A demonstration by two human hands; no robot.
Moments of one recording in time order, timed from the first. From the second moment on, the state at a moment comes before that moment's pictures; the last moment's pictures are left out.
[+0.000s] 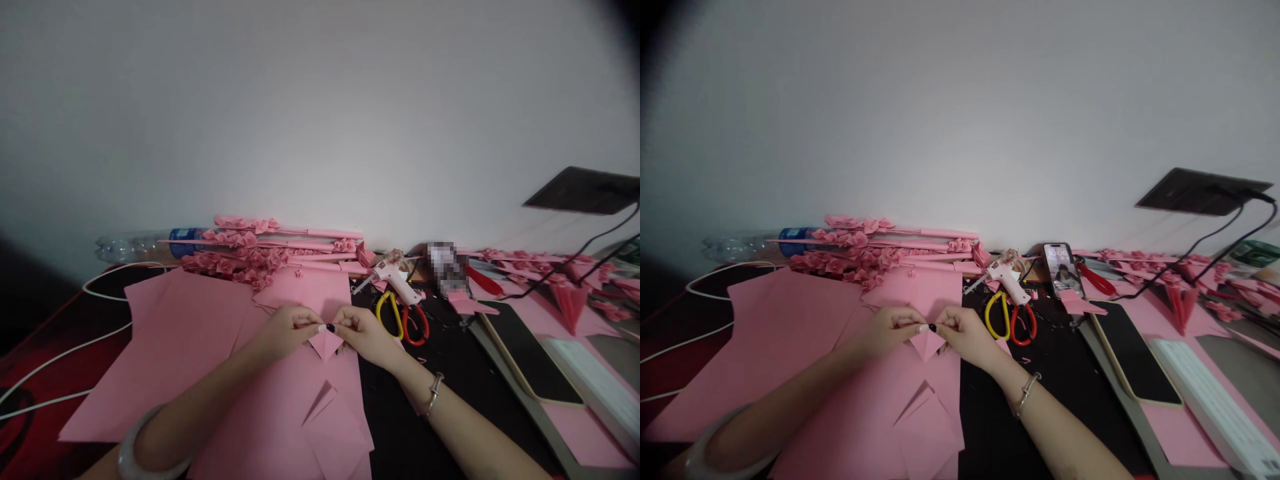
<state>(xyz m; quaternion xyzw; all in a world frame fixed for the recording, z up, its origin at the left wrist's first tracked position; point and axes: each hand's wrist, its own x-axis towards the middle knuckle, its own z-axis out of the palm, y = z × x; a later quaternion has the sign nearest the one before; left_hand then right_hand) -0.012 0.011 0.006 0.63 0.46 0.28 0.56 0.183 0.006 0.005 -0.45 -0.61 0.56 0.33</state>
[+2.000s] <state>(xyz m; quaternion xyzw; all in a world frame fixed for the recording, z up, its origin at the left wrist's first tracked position) -0.014 0.009 0.017 0.60 0.46 0.33 0.56 0.190 0.012 0.001 -0.42 -0.57 0.61 0.35</state>
